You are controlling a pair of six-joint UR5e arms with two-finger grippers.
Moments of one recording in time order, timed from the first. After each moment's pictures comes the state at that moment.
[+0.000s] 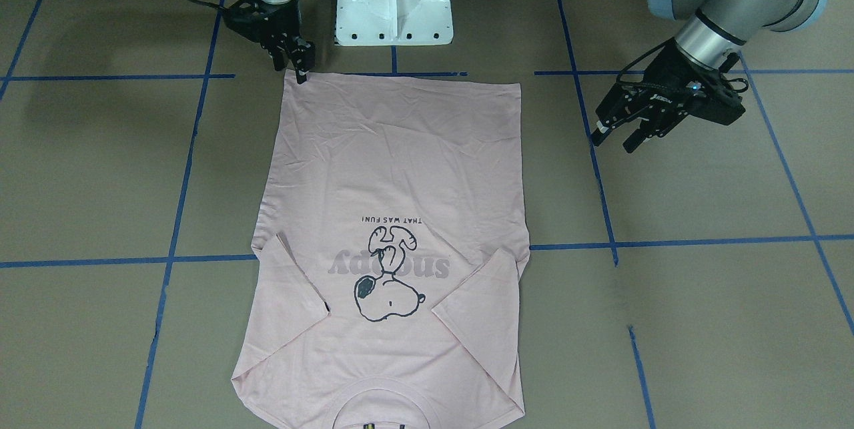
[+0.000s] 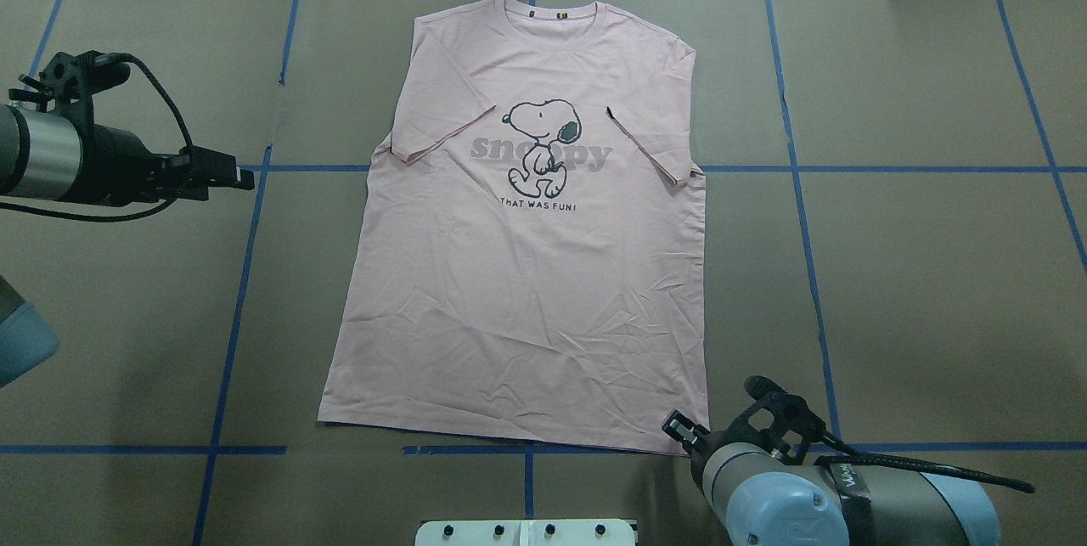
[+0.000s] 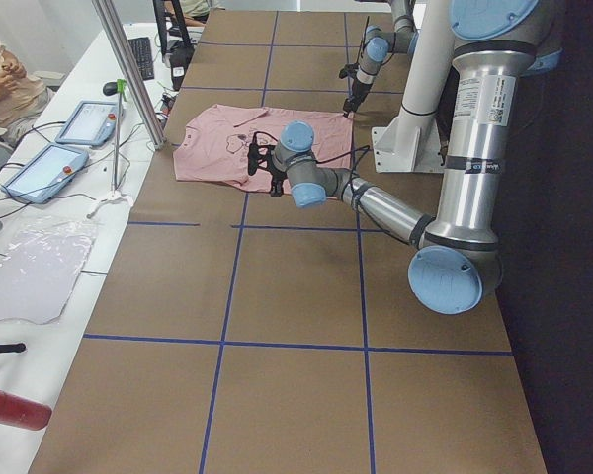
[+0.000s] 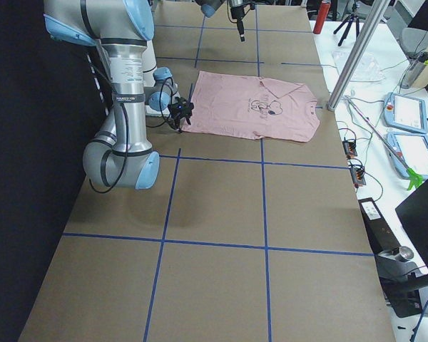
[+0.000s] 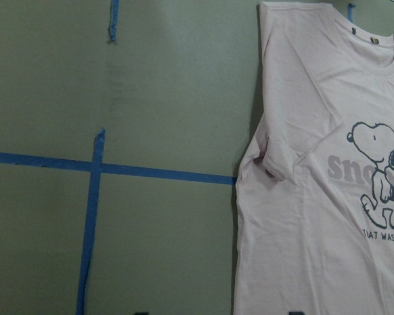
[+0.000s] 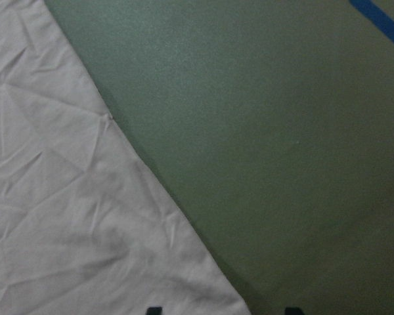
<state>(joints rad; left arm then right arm) -0.86 -1.66 -1.88 -2.33 -2.07 -1.25 0.04 -1.41 2.07 -1.52 1.36 2.24</state>
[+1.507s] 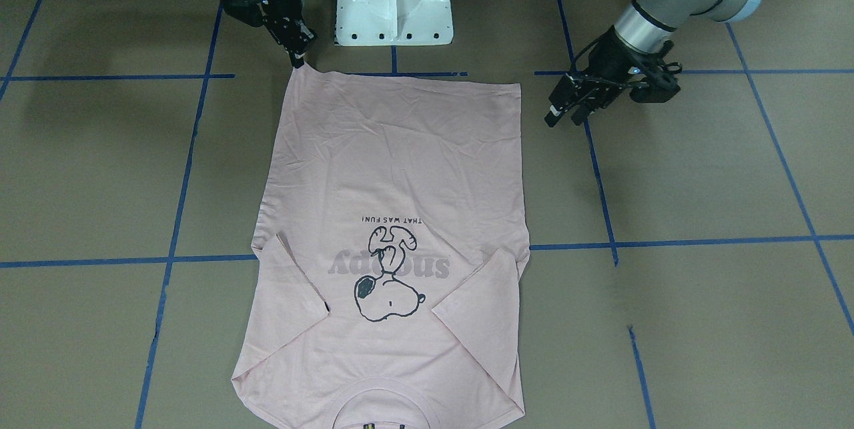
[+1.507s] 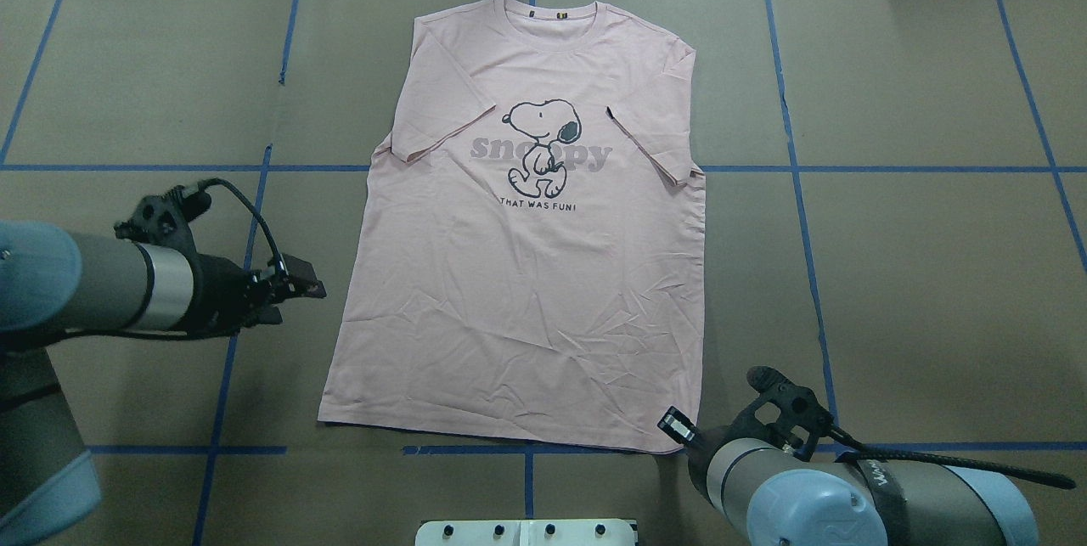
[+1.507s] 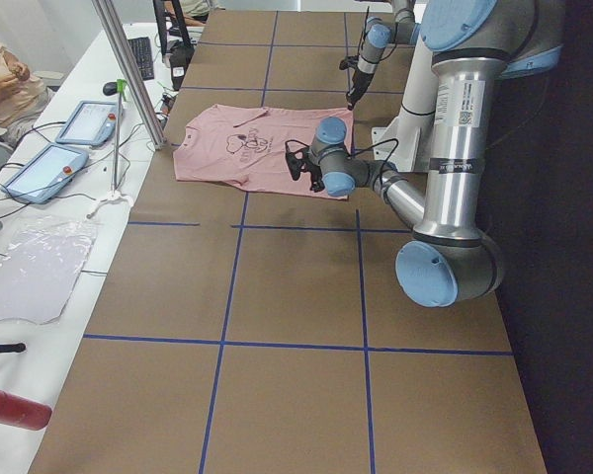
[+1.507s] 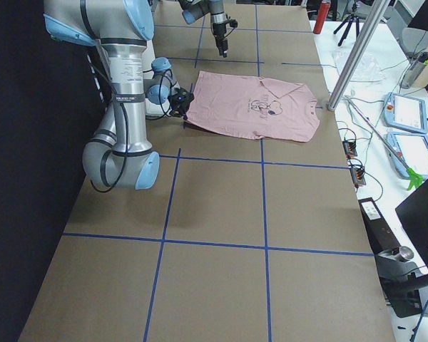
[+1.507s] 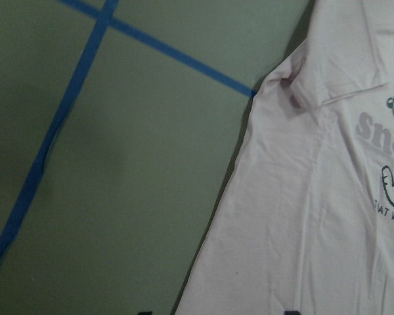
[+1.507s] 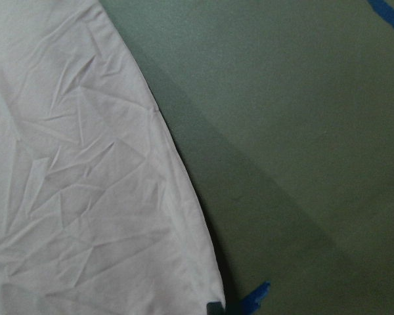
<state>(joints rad) -0.50 -1.62 -2.00 -2.19 -1.84 -1.74 0.05 -1.41 2.17 -1.52 1.36 2.22</state>
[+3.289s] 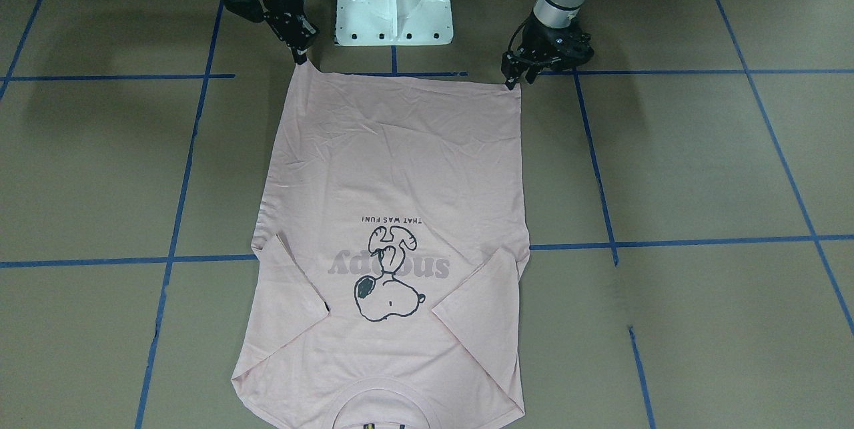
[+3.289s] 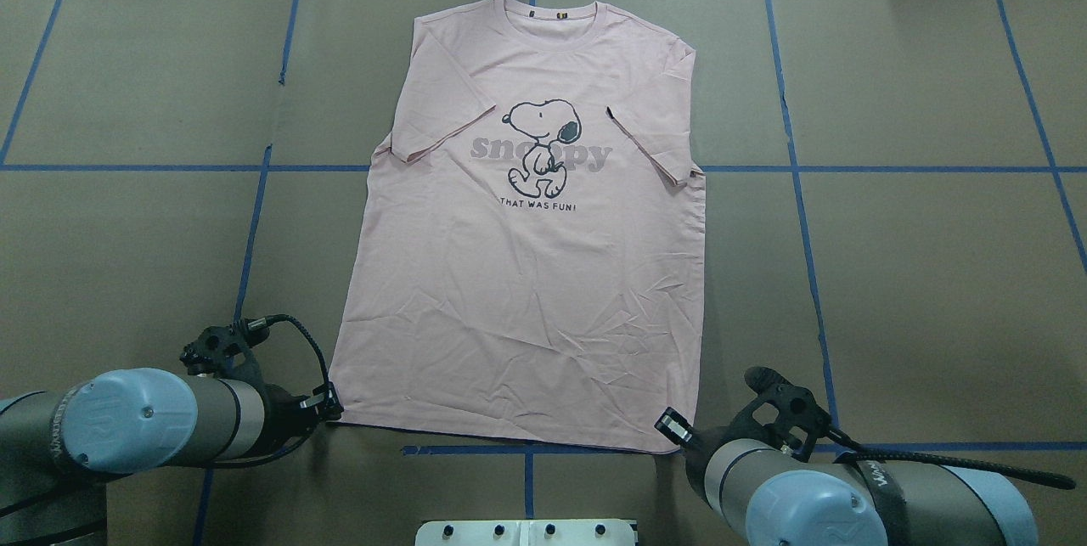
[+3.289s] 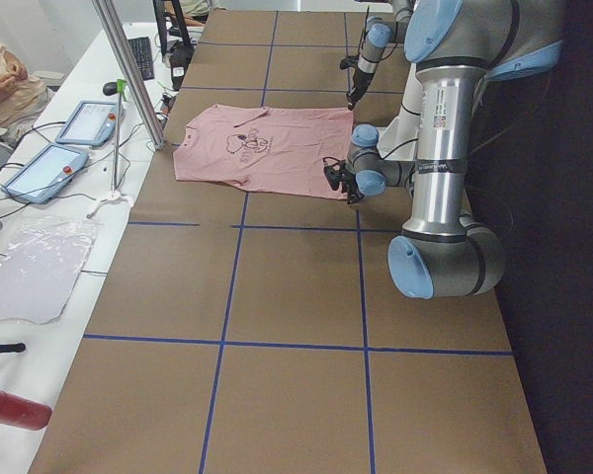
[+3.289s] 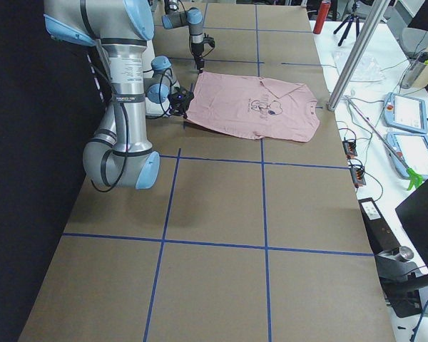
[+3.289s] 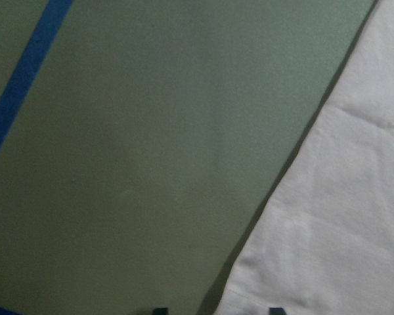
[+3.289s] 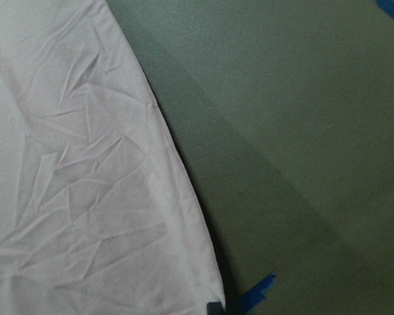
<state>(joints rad) -0.24 -1.62 -2.00 -2.02 -1.68 -1.84 0.05 -1.40 2.17 -1.52 1.36 2.22</state>
